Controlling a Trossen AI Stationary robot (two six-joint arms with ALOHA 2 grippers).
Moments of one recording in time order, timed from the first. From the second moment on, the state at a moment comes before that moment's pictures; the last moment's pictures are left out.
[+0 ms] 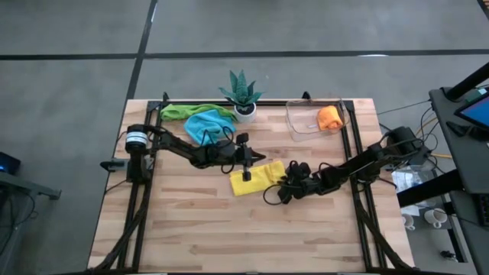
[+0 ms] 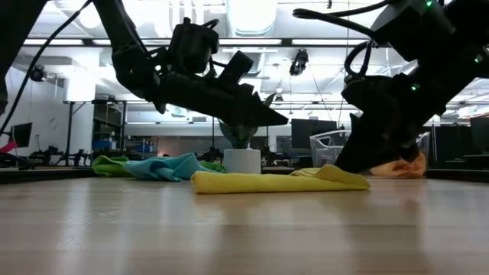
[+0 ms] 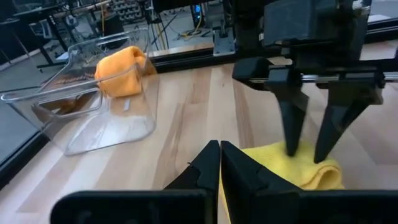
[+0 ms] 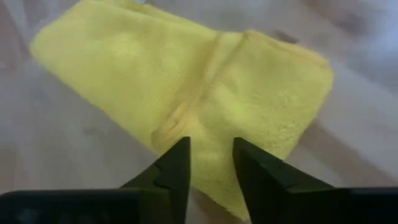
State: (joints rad) left arm 0.10 1.90 0.84 0.88 -0.04 0.18; right arm 0.33 1.57 0.54 0.11 0.52 0.93
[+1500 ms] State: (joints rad) left arm -0.02 2.15 1.14 0.52 0.02 0.24; right arm 0.30 1.51 0.43 0.13 0.57 1.17
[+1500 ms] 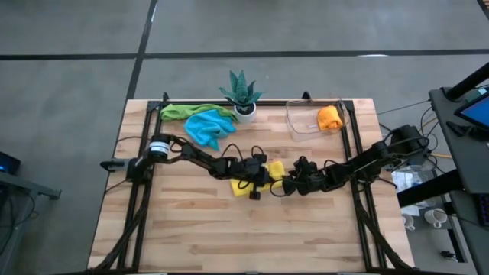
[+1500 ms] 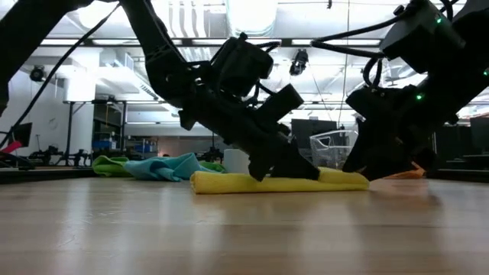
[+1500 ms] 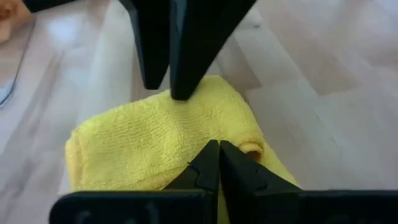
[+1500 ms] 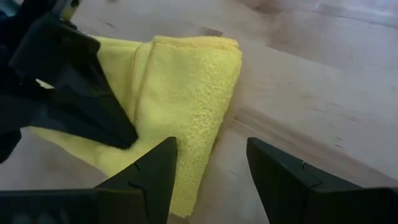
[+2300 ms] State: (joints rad) left arm -0.03 2.16 1.13 0.50 0.00 0.24; right arm 0.28 1.59 0.43 0.31 0.49 1.25
